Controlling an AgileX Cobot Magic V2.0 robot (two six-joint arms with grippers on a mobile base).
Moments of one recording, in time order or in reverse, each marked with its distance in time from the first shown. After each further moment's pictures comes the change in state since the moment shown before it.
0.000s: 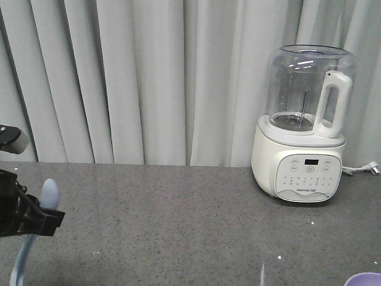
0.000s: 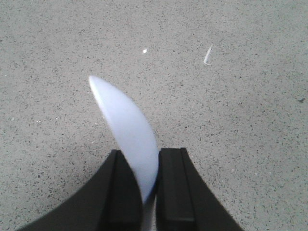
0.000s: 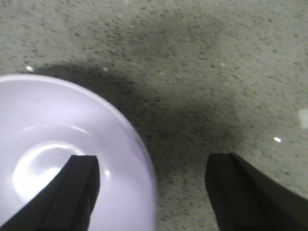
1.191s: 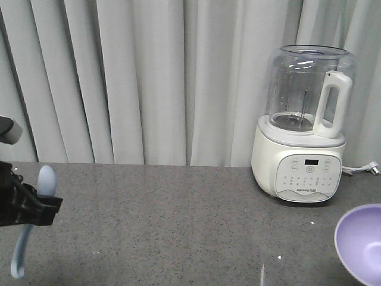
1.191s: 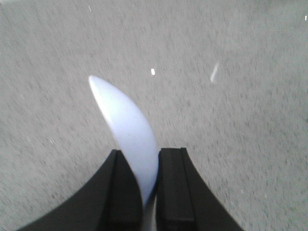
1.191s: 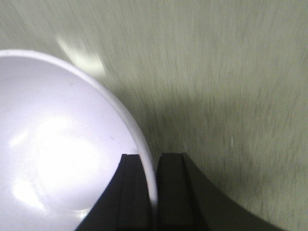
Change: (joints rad) left arm 0.000 -0.037 0.003 0.003 -0.091 0.015; right arm -0.002 -0.229 0.000 0.113 -0.204 -0.104
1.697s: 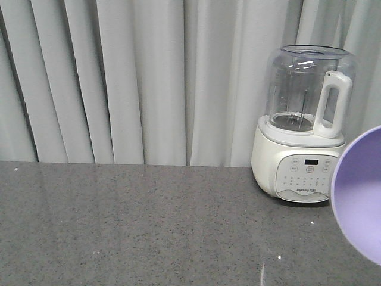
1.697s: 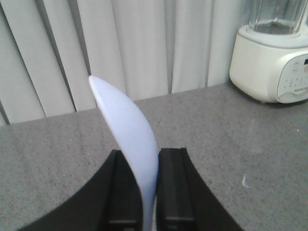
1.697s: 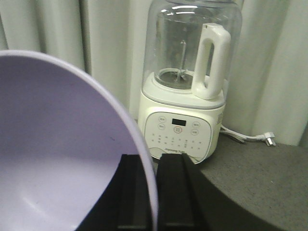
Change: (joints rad) left arm 0.000 -0.497 0.366 -0.011 -0.379 0.006; right arm 0.008 -0.472 0.075 0.605 -0.146 -0.628
